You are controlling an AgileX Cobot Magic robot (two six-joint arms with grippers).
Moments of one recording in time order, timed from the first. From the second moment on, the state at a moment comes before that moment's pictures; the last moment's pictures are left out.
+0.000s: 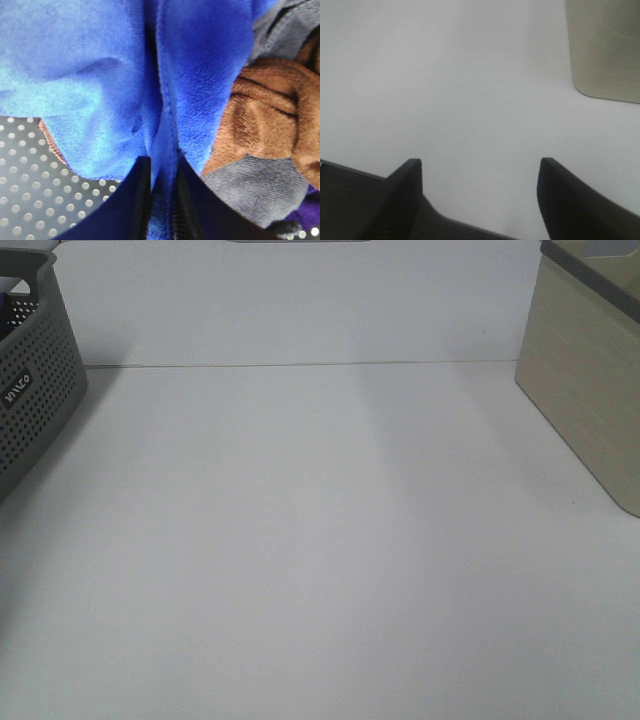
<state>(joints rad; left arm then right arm) 0.22 2.21 -1.81 0.40 0.95 1.10 0.08 0.00 -0.46 0.17 1.12 -0.18</state>
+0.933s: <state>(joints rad) 0.22 1.87 -1.81 0.38 0.95 0.97 0.08 0.00 -0.46 0.17 1.12 -0.18</state>
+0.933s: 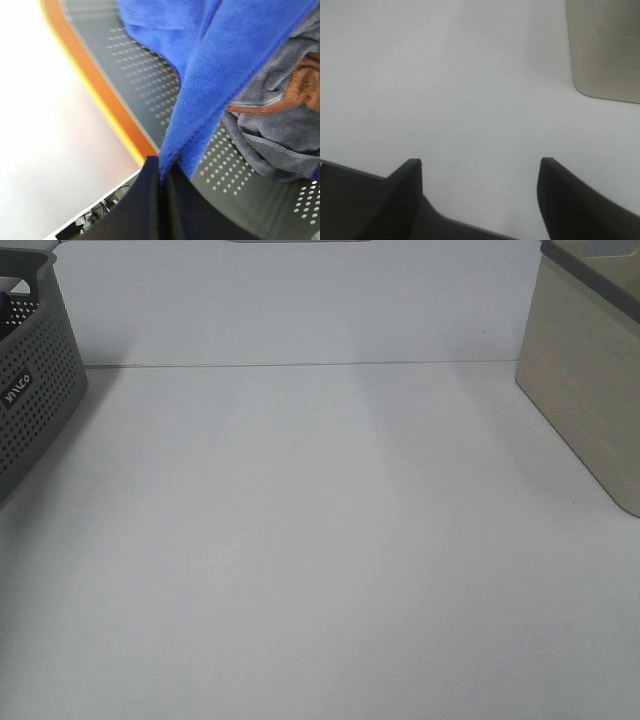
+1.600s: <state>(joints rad) 0.22 1.52 -1.81 -0.02 1.09 0.92 0.08 0.00 -0.46 0.17 1.12 -0.18</state>
